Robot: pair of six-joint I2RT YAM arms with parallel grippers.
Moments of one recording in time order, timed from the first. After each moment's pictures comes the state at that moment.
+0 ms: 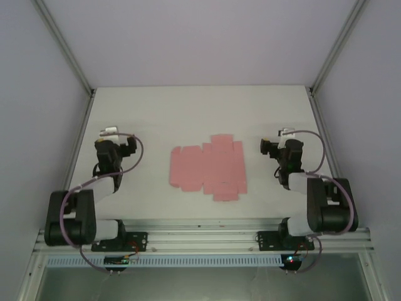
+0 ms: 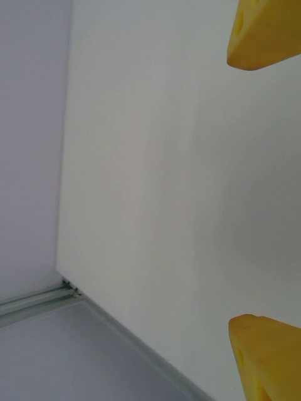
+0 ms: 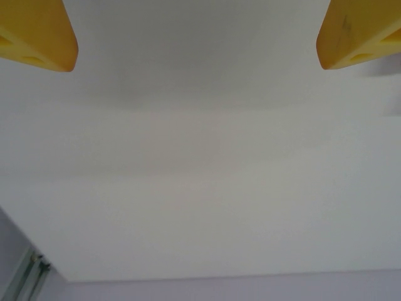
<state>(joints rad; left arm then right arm) 0.01 1.28 0.41 0.59 -0.12 -0.08 -0.01 1.39 0.41 0.61 0.02 0.02</state>
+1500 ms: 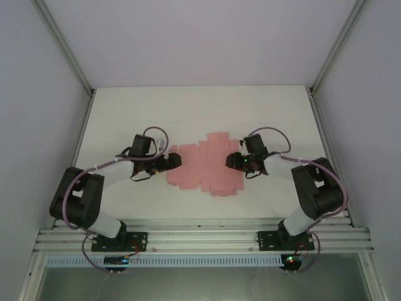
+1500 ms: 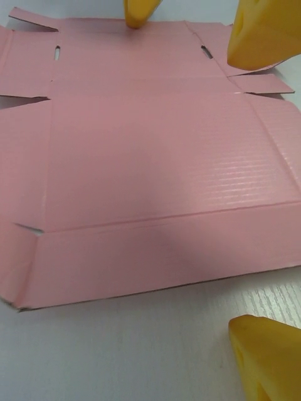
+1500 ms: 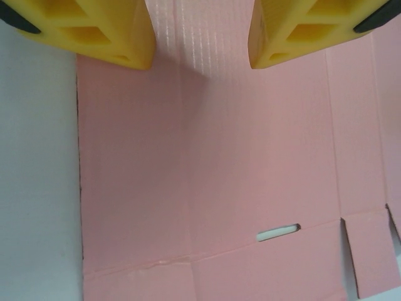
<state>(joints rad) -0.34 1.50 0.67 -0.12 0.49 -0.53 0.38 1.59 0.70 -0.07 -0.30 0.56</state>
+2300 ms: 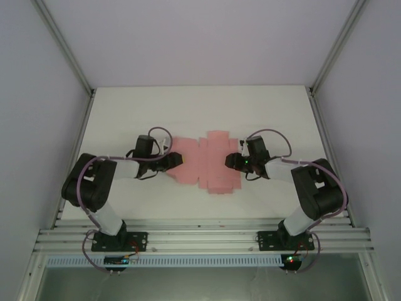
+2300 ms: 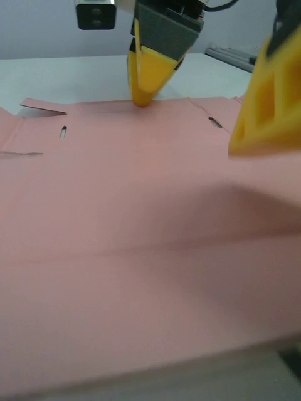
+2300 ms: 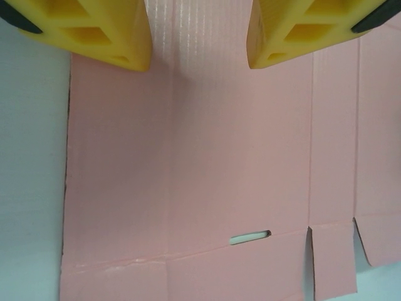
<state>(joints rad) -0.34 1.67 0.63 0.30 0.72 -0.68 0.37 1.58 0.63 0.08 -0.35 0.57</state>
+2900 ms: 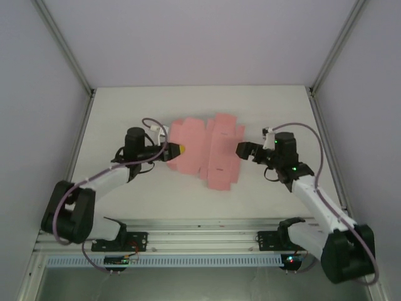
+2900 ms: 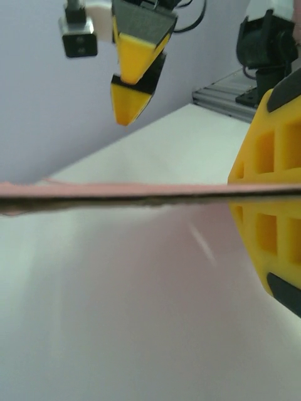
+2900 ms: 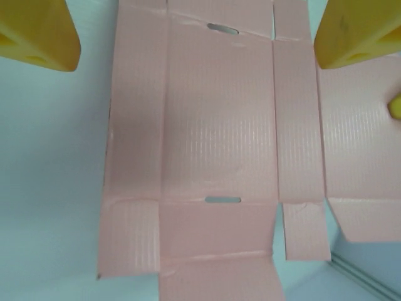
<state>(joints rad) -0.36 1.31 0.63 0.32 0.82 -0.59 0.21 0.97 0.62 -0.18 -0.41 0.46</state>
